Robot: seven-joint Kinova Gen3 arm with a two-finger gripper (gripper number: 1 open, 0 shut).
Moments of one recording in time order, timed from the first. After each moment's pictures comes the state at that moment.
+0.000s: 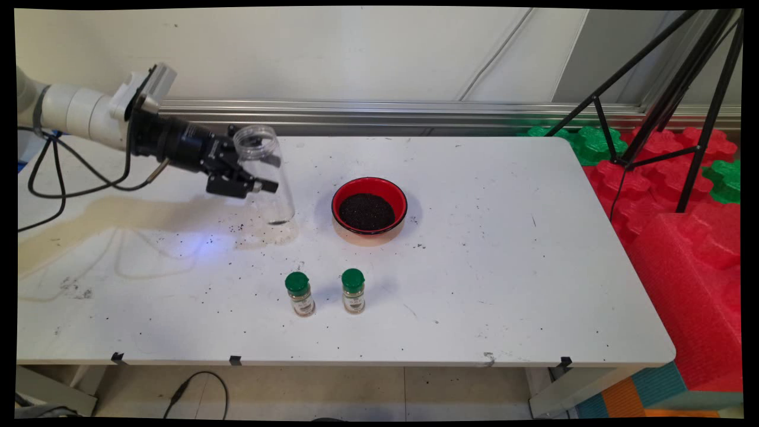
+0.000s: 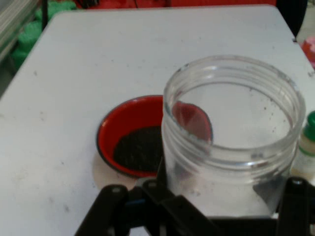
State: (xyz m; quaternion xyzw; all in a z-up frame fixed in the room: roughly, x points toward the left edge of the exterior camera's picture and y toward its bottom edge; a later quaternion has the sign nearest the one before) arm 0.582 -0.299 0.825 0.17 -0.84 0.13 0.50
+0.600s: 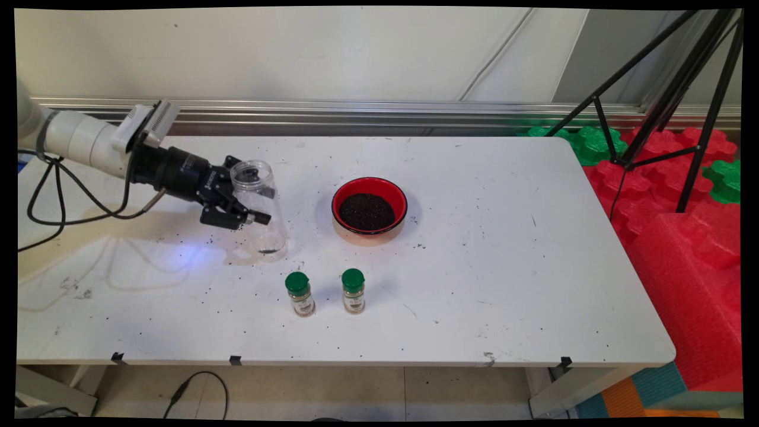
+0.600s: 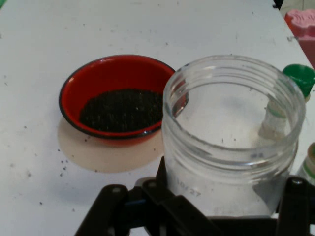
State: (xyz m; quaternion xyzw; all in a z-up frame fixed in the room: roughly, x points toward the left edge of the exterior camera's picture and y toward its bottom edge) arm 0.584 -0.281 0.790 0.17 -0.85 0.11 0.48
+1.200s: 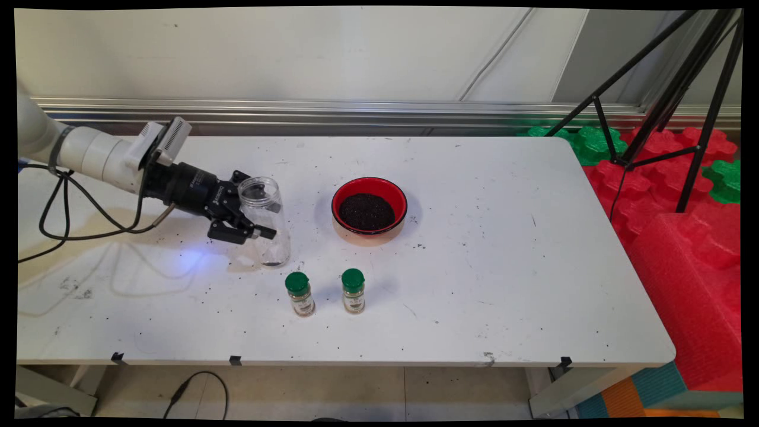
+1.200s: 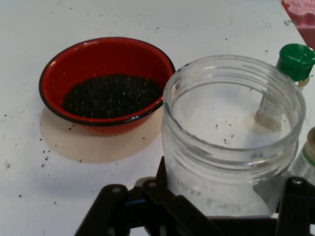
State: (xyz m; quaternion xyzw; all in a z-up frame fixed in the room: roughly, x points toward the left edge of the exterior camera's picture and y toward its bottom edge) arm 0.573 -0.279 0.768 0.16 -0.86 0.10 0.47
